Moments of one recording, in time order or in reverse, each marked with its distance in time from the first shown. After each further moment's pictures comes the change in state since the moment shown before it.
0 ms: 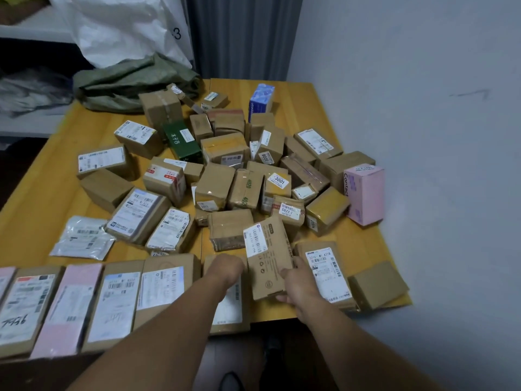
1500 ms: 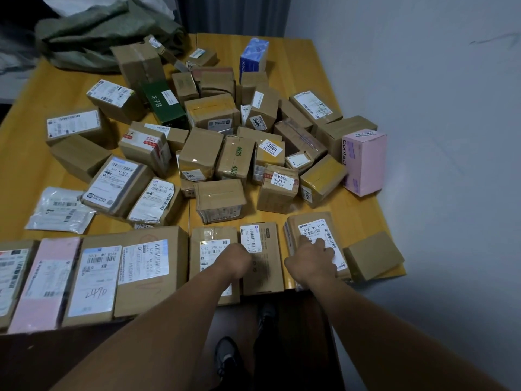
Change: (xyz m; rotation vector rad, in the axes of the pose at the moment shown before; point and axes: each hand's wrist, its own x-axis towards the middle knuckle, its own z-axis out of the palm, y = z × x) left_hand 0.009 -0.028 0.054 0.266 -0.147 0.156; right_hand 0.018 0.018 -0.035 -0.980 0.150 -0.108
